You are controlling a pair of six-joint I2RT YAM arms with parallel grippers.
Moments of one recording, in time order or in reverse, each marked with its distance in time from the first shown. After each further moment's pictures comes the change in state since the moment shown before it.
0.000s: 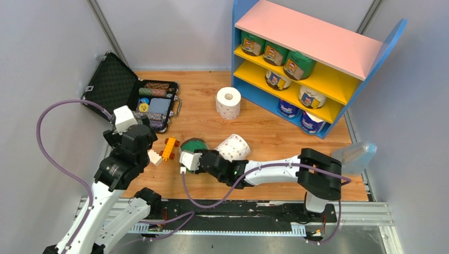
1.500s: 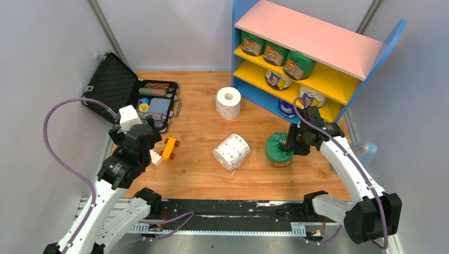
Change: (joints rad) left arm 0.000 0.010 -0.047 0.054 0.073 0.004; right arm -1.080 -0.636 -0.029 -1.245 -0.517 1.057
